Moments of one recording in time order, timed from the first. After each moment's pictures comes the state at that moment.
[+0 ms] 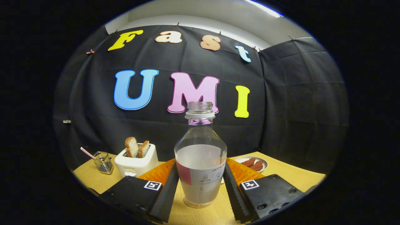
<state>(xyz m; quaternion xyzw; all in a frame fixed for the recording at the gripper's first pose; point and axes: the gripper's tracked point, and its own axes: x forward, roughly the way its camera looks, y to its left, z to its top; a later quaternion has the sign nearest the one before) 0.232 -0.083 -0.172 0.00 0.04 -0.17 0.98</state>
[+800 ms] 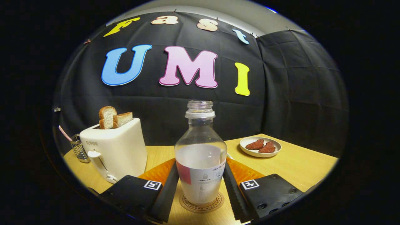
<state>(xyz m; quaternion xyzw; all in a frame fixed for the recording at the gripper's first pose) 0.288 -0.099 -0.292 0.02 0.10 -0.20 0.97</state>
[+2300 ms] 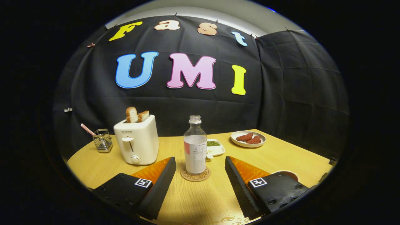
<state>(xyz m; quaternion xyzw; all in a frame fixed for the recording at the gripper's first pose) 0.152 -0.067 -0.242 0.03 0.10 -0.17 0.98</state>
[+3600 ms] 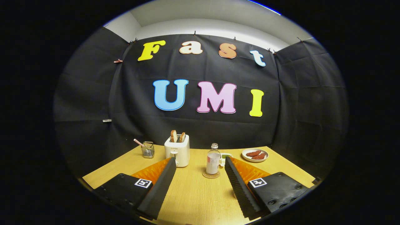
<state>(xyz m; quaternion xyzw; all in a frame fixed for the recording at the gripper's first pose) 0.008 -0.014 -0.094 0.01 0.06 -0.03 1.00</state>
